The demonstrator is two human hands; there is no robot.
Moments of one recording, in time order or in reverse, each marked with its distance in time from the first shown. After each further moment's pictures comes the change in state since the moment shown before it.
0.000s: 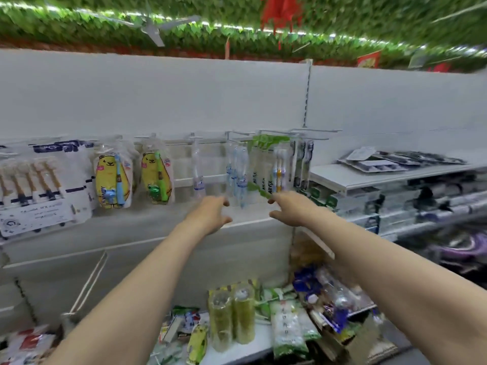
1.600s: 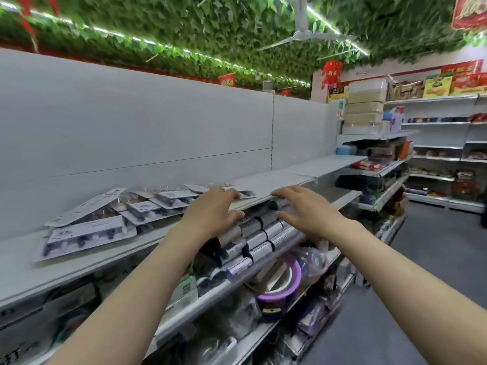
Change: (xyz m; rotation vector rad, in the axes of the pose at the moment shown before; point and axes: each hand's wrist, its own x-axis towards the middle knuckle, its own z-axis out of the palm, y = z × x) left_hand 0.351 0.810 0.247 -0.059 0.088 0.677; right_hand -0.125 0.863 -0.111 -0.063 0.329 0.363
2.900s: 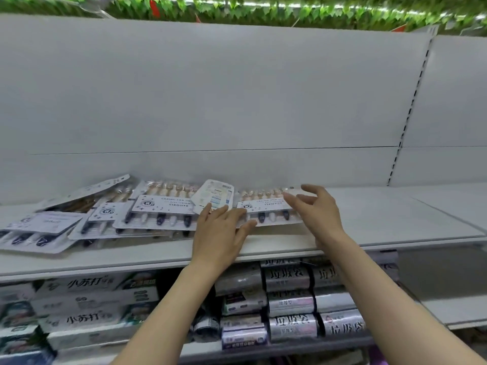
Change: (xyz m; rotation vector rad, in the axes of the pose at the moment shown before) left_hand 0.215 -0.063 0.196 0.245 0.226 -0.666; right_hand 0.334 0.143 0.191 1.231 -0.128 0.118
